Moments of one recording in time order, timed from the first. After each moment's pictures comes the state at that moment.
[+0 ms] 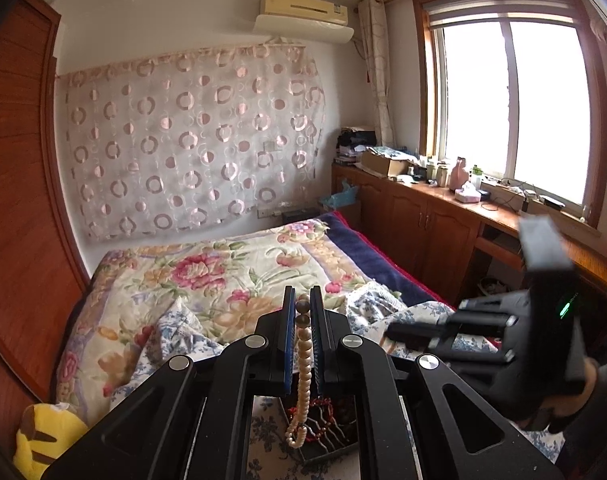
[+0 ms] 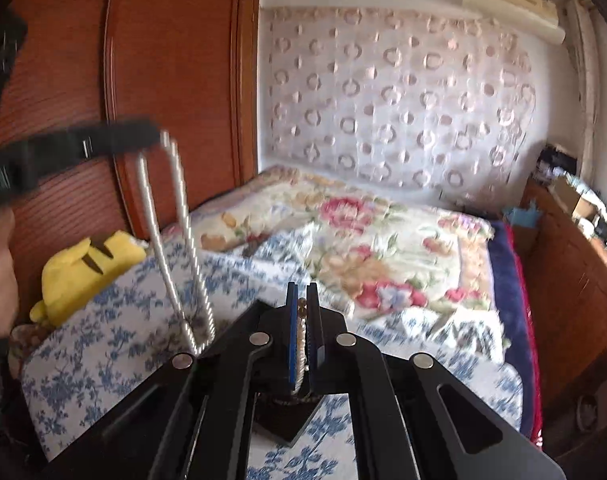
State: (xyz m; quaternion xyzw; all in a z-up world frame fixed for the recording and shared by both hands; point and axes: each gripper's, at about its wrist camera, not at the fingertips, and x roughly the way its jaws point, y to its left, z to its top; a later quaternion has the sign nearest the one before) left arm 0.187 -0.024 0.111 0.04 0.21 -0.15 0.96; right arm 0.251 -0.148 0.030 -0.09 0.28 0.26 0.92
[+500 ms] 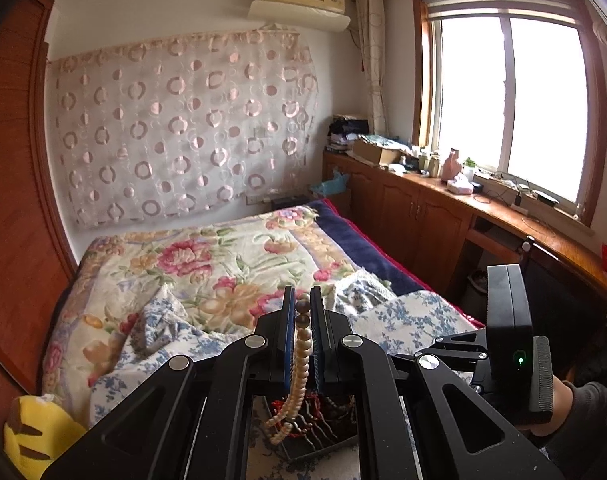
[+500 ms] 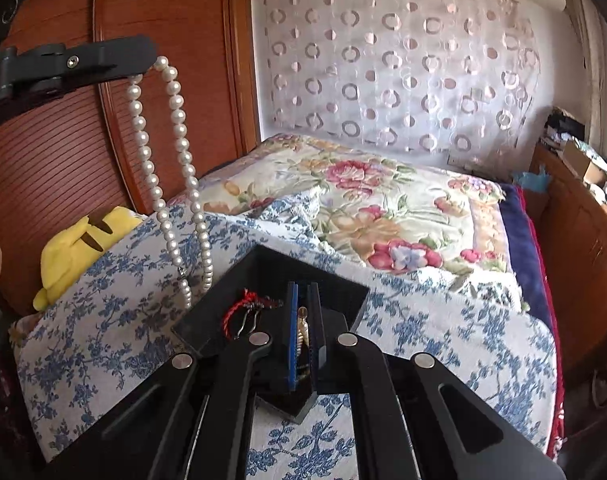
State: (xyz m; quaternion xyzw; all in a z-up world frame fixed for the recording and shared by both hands) left arm 0.199 -0.028 0.089 0.03 0.24 -0.17 0.96; right arm 0.253 -0.149 -0.028 -0.07 0.33 0.26 0.91
